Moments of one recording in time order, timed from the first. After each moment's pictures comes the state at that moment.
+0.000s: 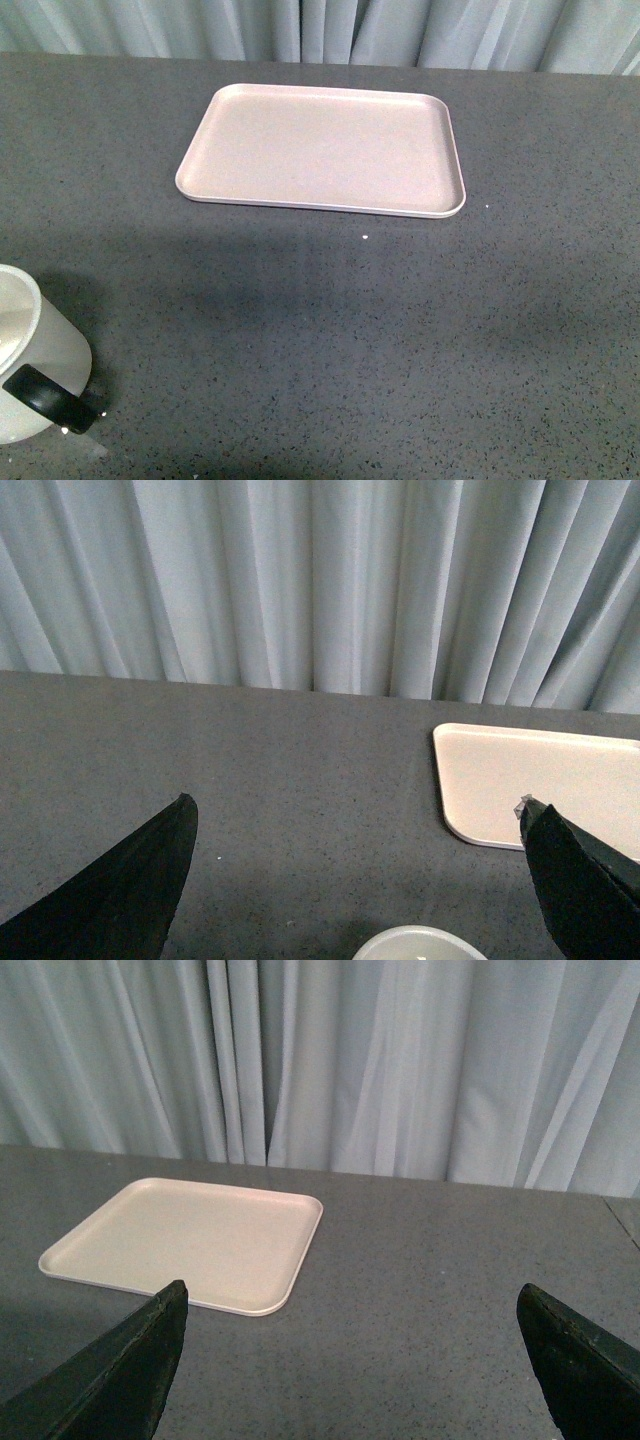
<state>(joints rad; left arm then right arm) 0.00 0.02 0.01 0.00 0.00 0.00 0.00 0.00 0.02 0.00 0.00 -0.01</state>
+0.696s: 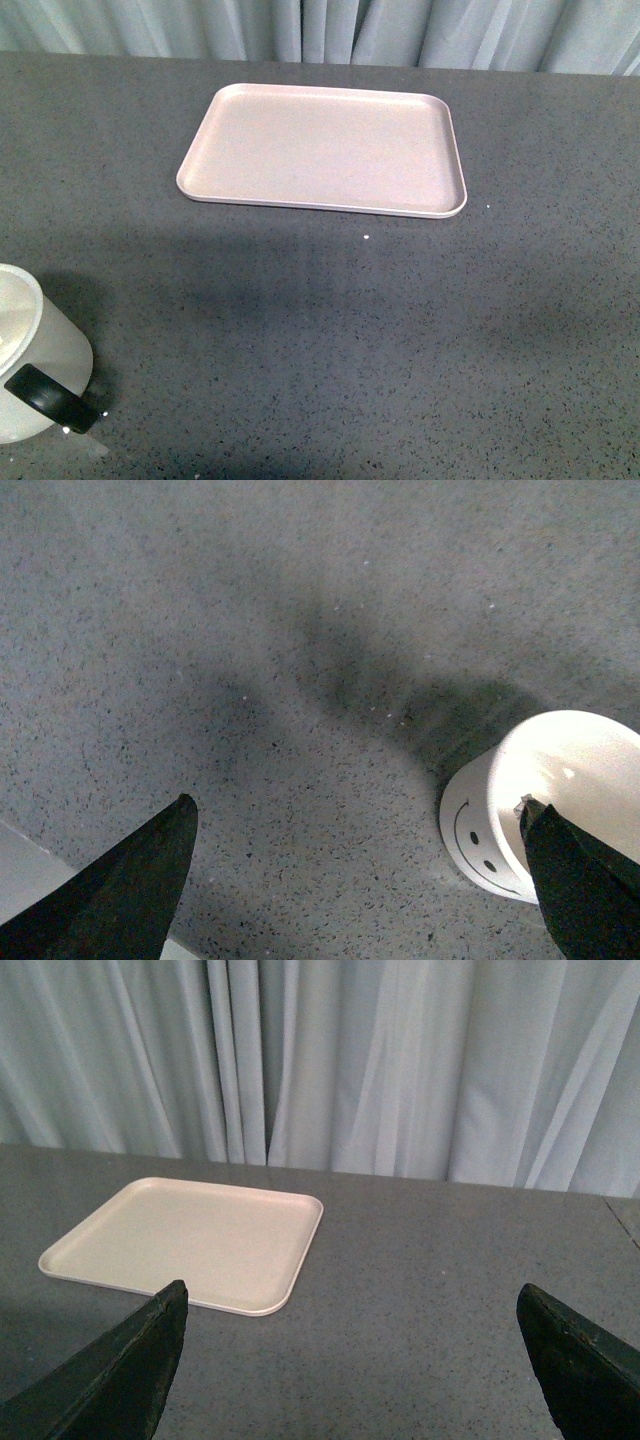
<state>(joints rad) 0.04 0.54 0.30 -0.48 -0.23 -0.29 0.00 0.00 0.02 0.00 0.00 -0.01</state>
